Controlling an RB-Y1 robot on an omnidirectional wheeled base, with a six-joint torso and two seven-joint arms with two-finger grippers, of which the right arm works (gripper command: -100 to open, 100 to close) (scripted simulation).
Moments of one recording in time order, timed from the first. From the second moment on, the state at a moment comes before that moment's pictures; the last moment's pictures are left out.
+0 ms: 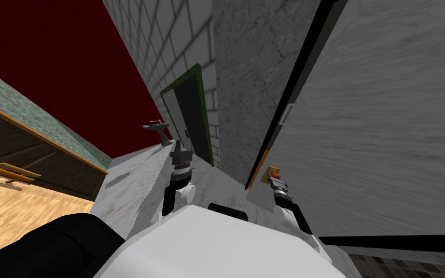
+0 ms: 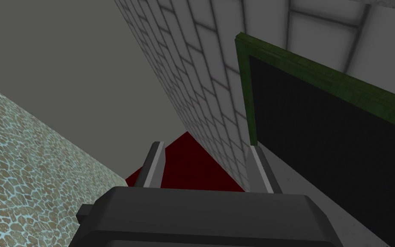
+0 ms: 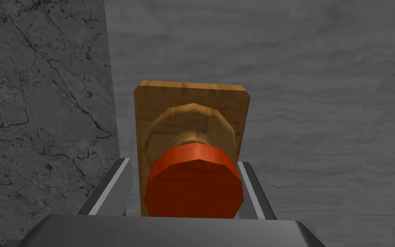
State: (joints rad) arm 0.21 -0.25 -0.04 -1.42 -0.62 -0.36 -1.21
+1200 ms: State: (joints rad) arm 0.27 -0.32 -0.02 -1.44 -0.64 -0.38 -1.28
